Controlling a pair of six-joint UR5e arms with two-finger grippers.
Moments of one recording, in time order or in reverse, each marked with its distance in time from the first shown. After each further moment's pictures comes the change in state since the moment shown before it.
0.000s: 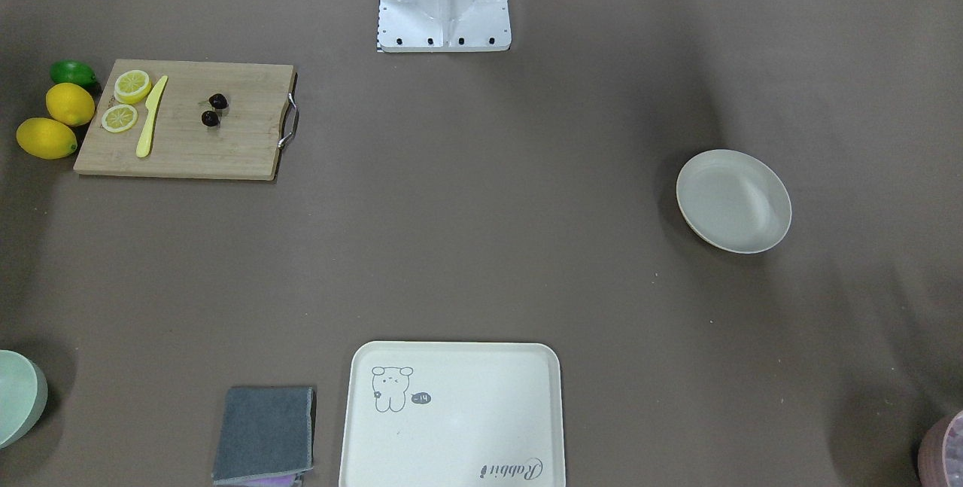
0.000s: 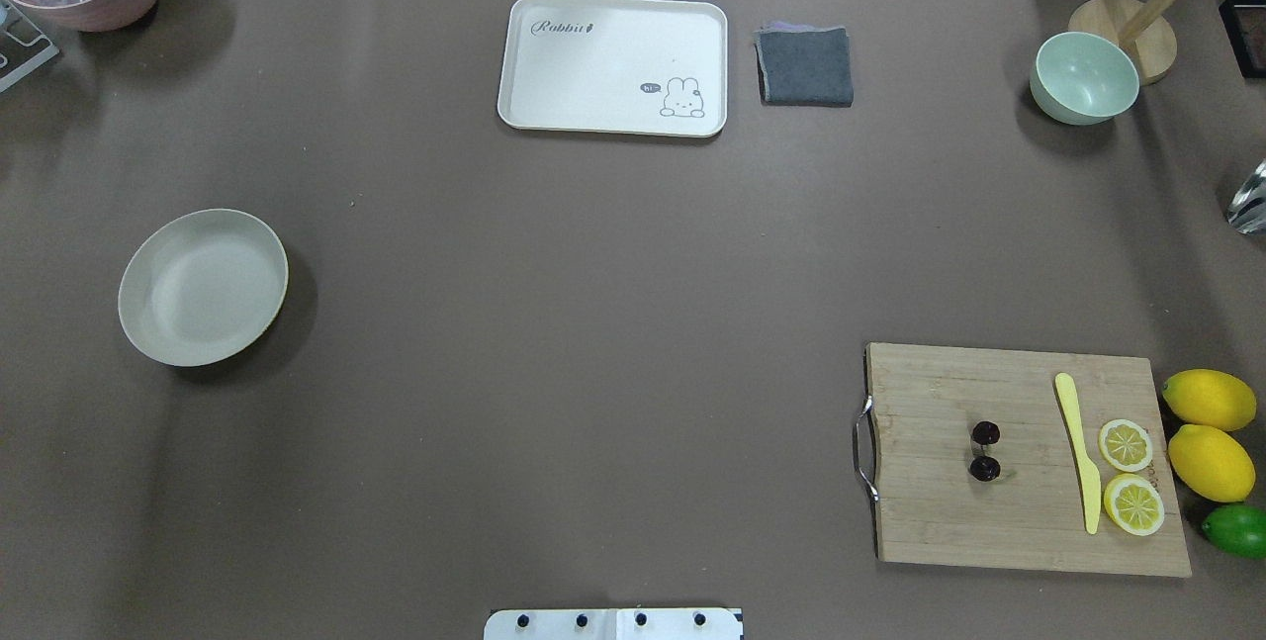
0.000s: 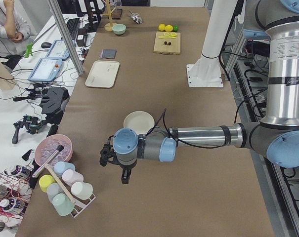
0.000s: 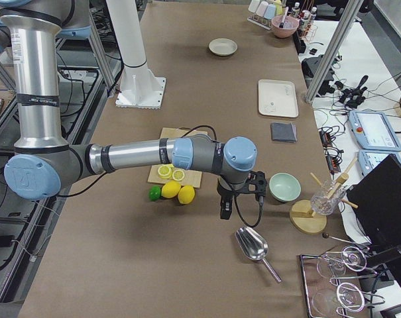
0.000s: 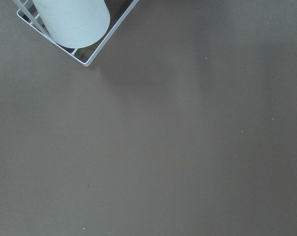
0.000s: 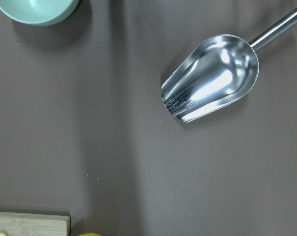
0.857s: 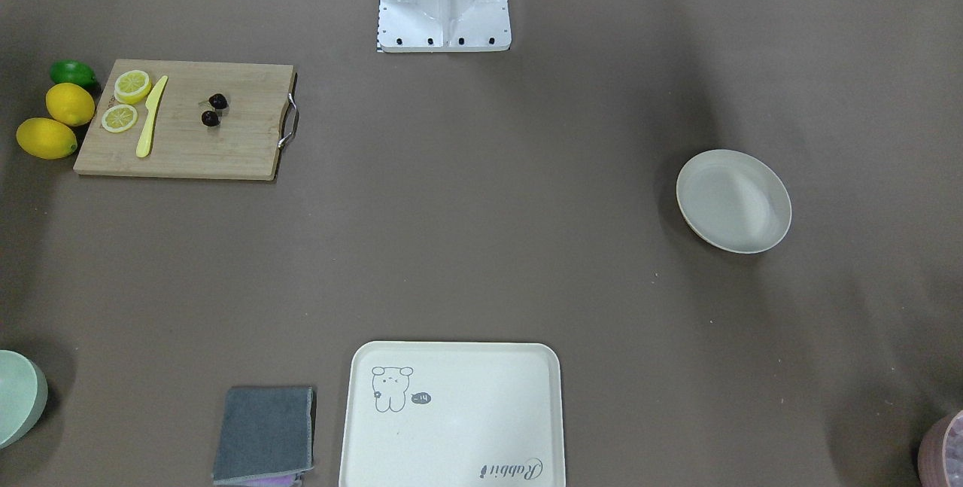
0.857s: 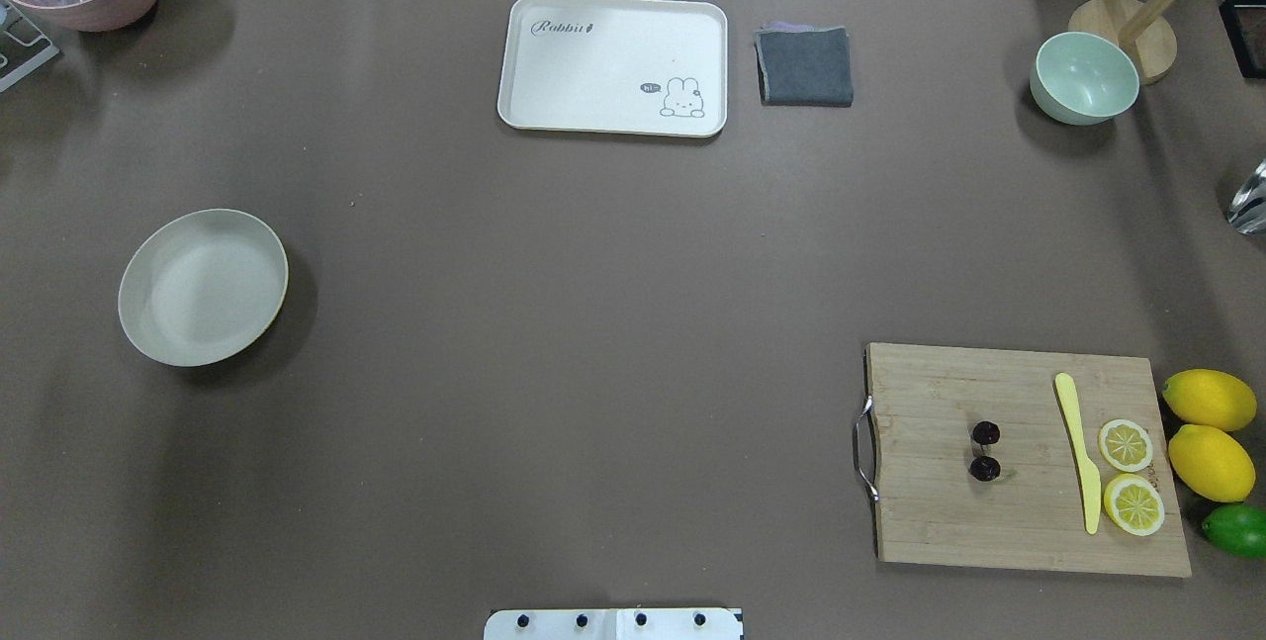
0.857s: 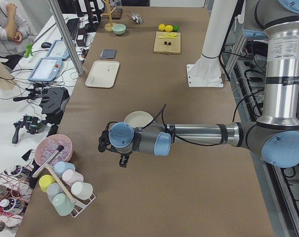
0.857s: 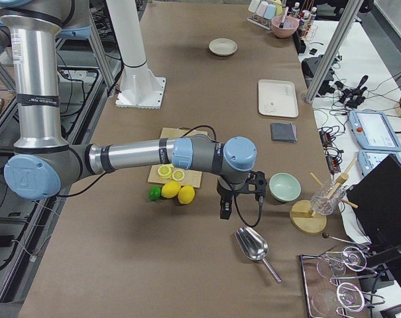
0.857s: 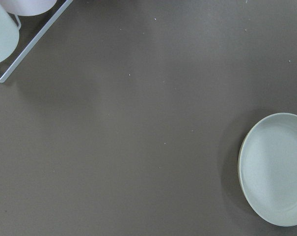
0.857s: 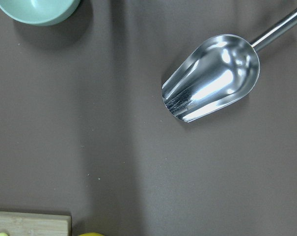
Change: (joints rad) left arm 0.036 -0.026 -0.017 -0.002 -0.157 -0.010; right arm 0.000 -0.001 0.004 0.000 0.002 0.000
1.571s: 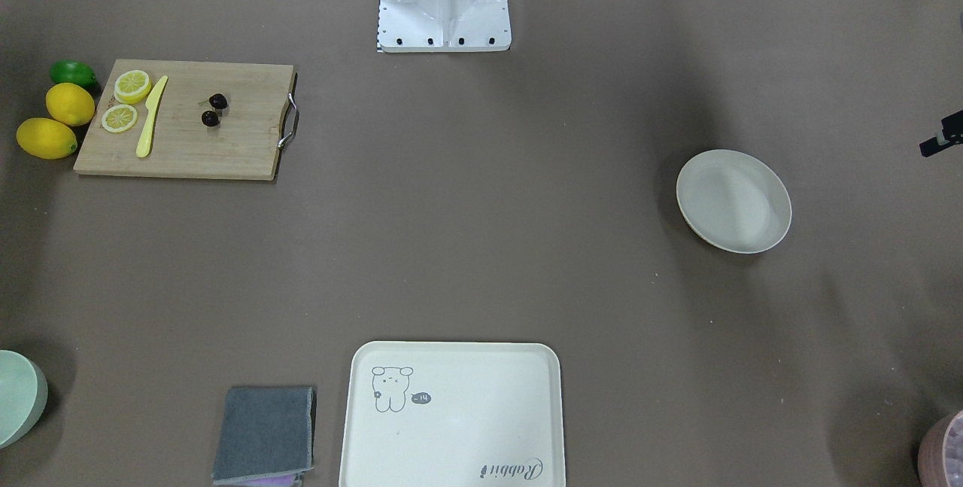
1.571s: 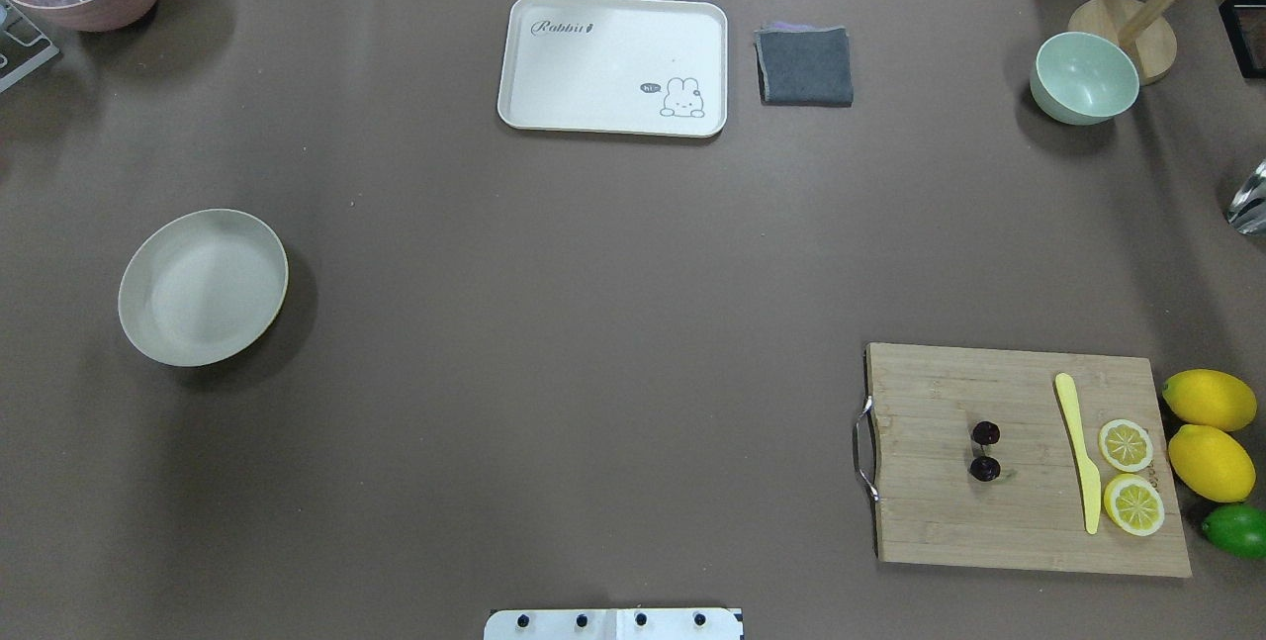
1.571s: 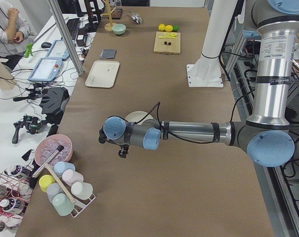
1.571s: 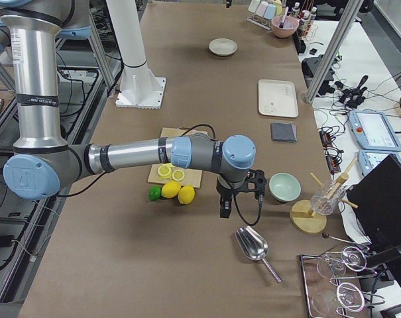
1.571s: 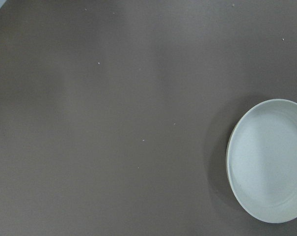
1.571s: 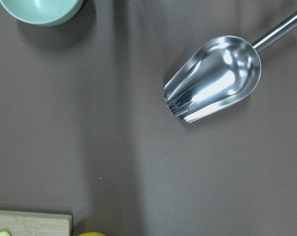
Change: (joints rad) left arm 0.137 -0.052 0.034 -0.041 -0.048 -0.060; right arm 0.000 -0.004 0.010 0.001 0.000 0.000
